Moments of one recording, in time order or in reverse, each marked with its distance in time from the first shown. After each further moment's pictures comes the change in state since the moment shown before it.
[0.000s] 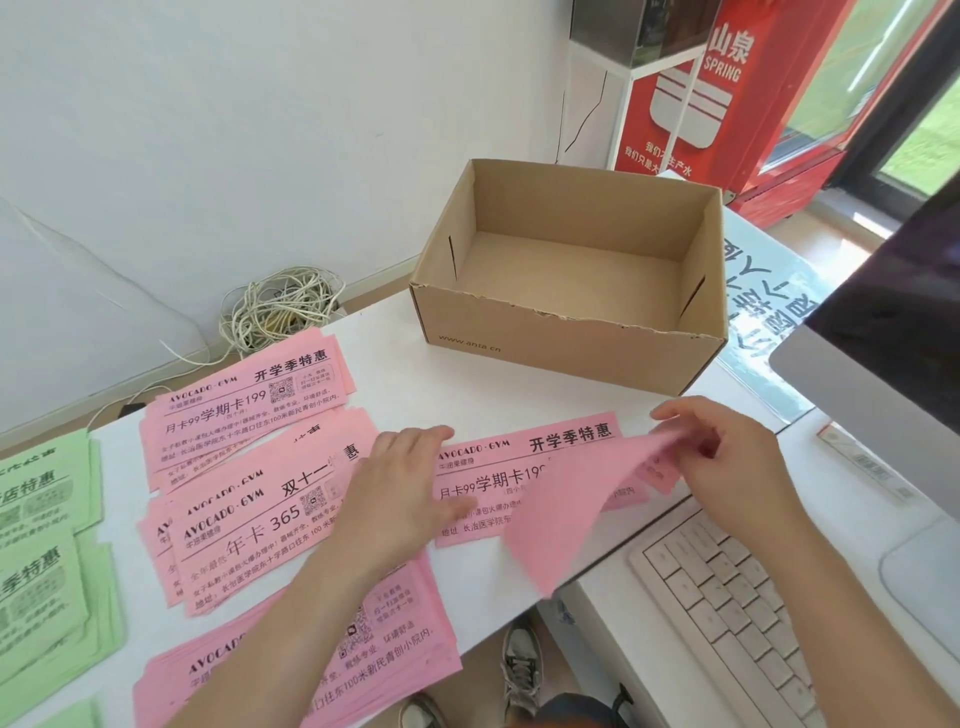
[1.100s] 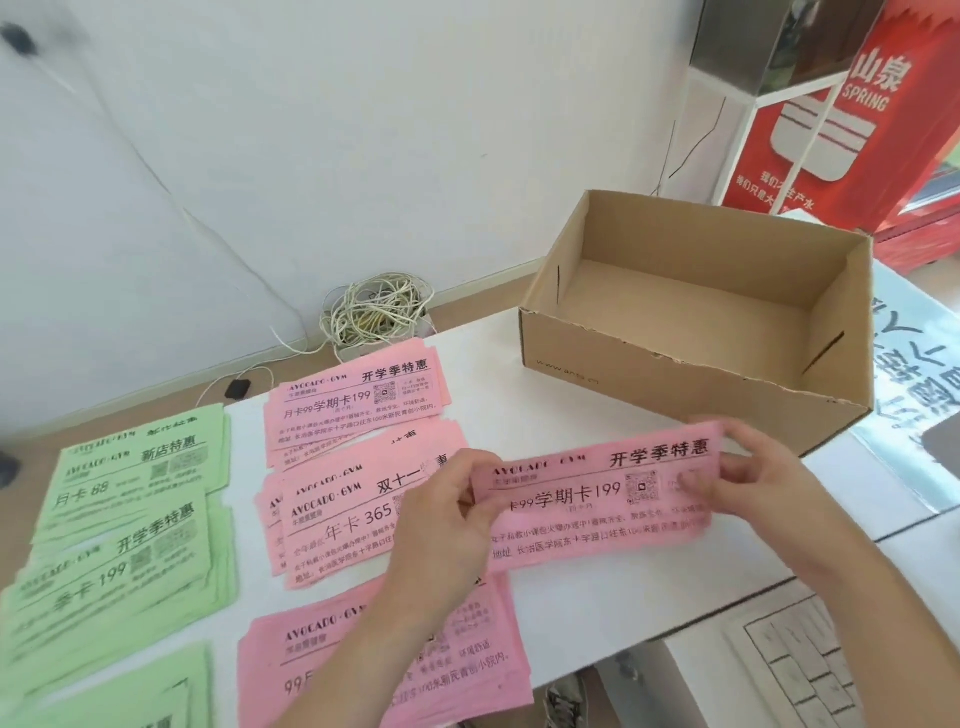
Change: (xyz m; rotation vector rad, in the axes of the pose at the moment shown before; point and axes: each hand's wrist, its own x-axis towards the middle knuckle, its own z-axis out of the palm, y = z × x) left_hand -0.046 0.002 -0.031 -0.749 0.293 -0.247; right_hand 0.028 -0.036 0.030 0.414 -0.417 0.188
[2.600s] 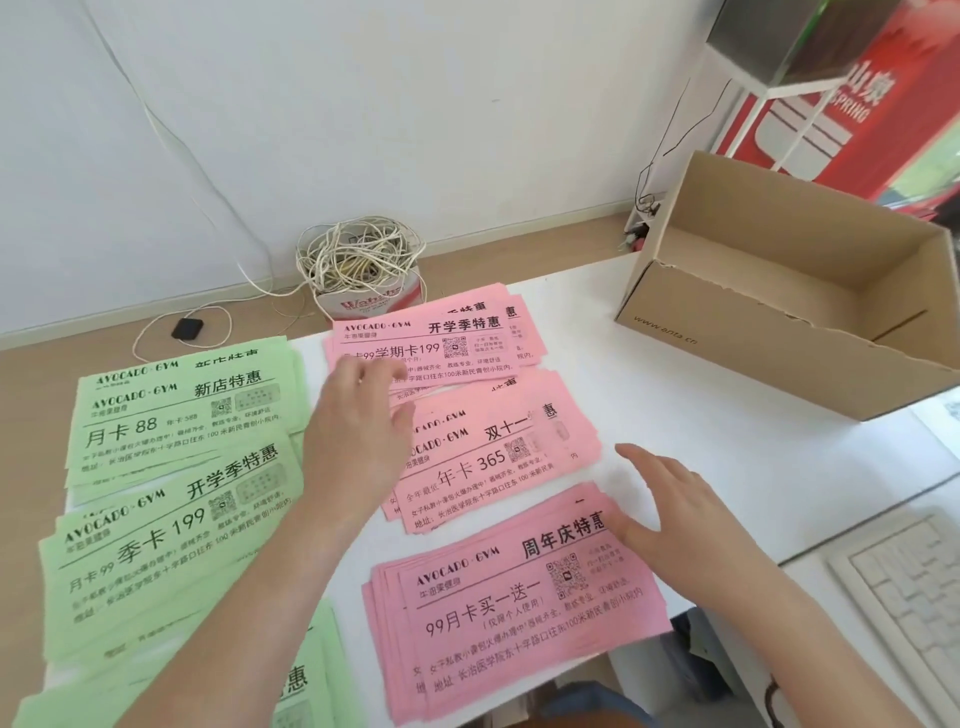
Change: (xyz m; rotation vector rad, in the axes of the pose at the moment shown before) left_hand 0.050 -0.117 -0.161 0.508 0.236 0.188; right_hand -0.055 -0.010 0.198 -0.999 -0.014 -0.057
